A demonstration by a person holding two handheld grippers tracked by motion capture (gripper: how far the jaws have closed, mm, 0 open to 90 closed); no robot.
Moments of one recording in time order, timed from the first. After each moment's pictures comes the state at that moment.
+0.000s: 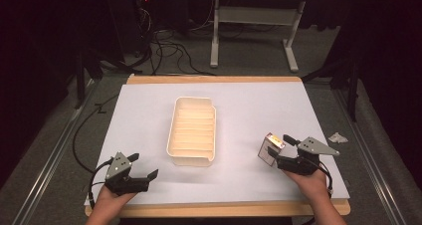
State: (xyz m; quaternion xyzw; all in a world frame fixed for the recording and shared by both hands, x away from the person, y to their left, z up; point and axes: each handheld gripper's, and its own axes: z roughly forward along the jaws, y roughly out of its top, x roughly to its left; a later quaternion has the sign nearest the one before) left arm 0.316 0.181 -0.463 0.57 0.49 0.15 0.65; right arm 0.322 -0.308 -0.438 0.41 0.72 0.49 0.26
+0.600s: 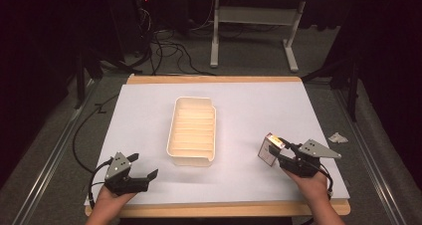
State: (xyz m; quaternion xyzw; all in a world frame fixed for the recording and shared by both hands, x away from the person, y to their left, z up) left arm 0.315 0.182 -0.463 0.57 0.49 0.15 0.64; right arm 0.316 -0.309 -0.438 0.39 0.72 0.52 0.25
